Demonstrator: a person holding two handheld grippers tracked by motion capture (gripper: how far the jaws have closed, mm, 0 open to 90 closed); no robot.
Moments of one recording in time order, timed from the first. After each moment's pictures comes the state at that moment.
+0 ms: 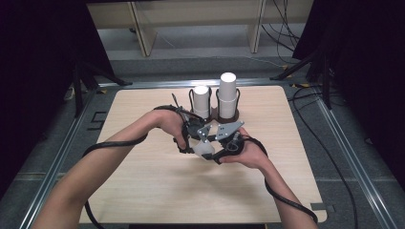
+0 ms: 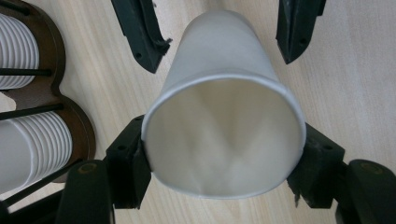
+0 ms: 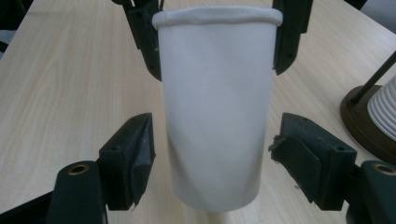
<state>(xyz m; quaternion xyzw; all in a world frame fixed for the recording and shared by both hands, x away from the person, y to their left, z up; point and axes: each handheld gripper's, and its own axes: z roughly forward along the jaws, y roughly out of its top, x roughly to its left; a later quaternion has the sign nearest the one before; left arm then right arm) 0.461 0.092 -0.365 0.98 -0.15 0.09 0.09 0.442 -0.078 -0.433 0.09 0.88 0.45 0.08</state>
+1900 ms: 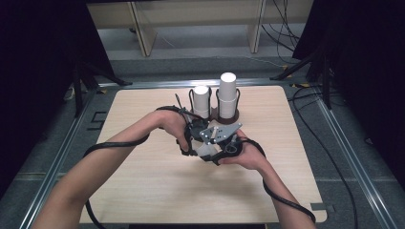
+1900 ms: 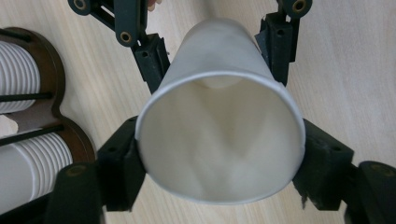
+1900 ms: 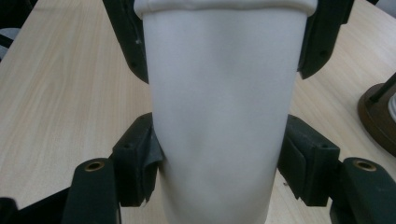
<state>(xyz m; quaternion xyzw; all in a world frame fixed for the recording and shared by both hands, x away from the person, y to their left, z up) 0.454 0.084 -0.362 0.98 -0.17 0.09 0.10 0.441 -0.076 -0.443 0.08 0.89 0.45 0.07</state>
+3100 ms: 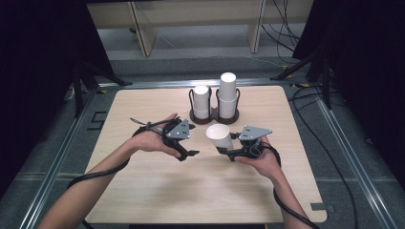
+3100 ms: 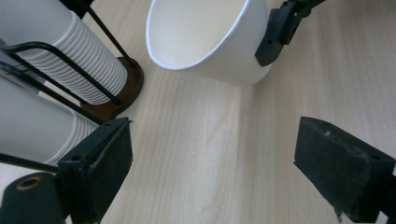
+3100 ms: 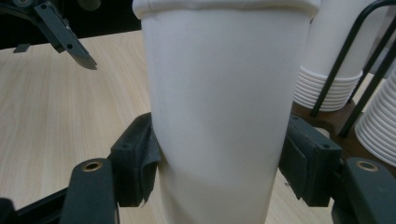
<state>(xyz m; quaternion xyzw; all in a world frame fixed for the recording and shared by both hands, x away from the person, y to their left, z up) 0.435 0.153 -0.393 0.90 0.04 0.17 0.40 0.432 -0.137 -0.452 0.19 0.80 0.54 0.14</state>
